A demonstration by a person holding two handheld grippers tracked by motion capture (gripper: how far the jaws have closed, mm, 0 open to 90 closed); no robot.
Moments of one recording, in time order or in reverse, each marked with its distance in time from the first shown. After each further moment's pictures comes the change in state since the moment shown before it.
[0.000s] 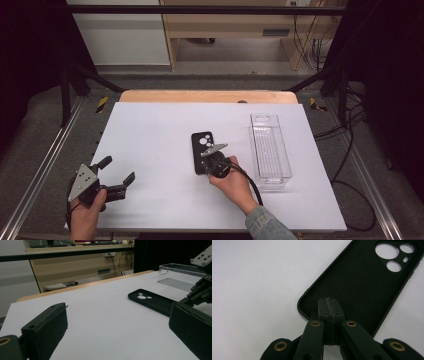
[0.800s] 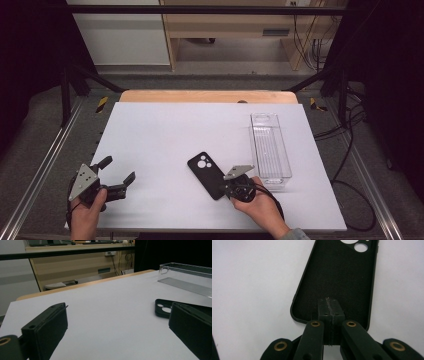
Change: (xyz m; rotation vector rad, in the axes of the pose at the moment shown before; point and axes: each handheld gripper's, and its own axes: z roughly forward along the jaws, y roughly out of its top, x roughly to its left) left arm 0.000 0.000 0.002 0.005 -0.001 -0.005; right arm 0.004 -0.071 -0.059 -0.002 0.085 -0.026
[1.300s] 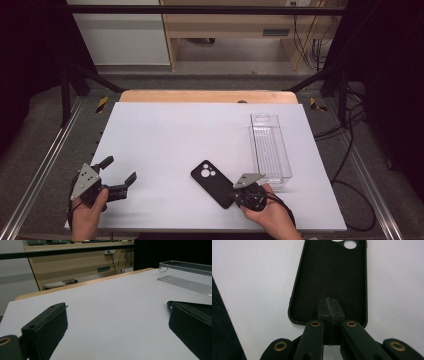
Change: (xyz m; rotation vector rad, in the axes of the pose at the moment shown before) left arm -0.001 -0.001 0.002 0.013 -0.003 0.009; right arm 0.002 -0.024 -0.023 0.019 -0.008 -0.017
